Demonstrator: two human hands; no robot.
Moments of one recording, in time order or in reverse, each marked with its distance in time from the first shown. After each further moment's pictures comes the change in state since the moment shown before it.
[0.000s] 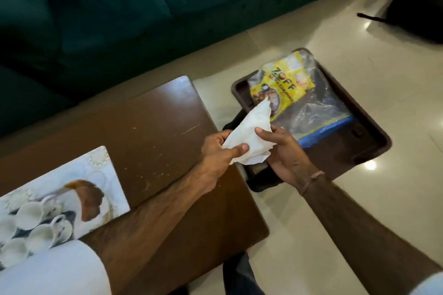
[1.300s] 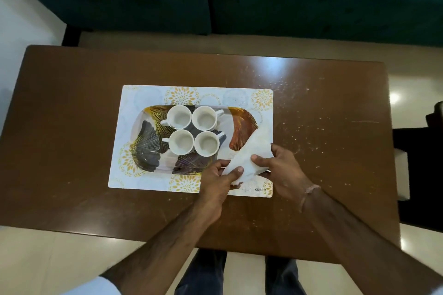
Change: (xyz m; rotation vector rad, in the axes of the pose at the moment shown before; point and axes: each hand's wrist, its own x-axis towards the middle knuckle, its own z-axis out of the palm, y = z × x) left_hand -0.178 -0.199 -0.308 -0.512 0.605 -0.324; right_hand 0.010 0.292 0.275 -0.583 -0.083 0.434
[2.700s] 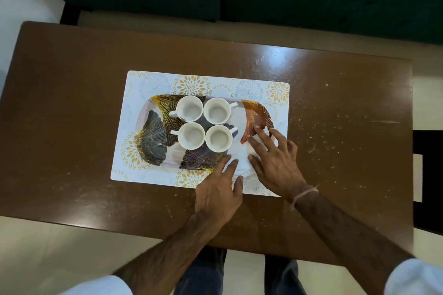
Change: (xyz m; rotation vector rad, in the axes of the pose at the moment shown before) left_hand 0.007 -0.042 -0.032 1.117 0.154 0.608; right_hand 0.037 0.035 0.009 -1.698 0.129 -0.771
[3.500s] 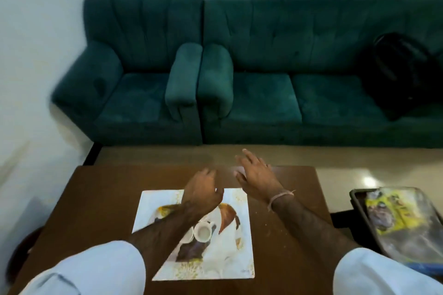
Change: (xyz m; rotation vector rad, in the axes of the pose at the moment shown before) left_hand 0.080 0.144 -0.245 0.200 0.061 0.201; right_hand 0.006 -0.017 -0.304 0.163 0.155 0.109
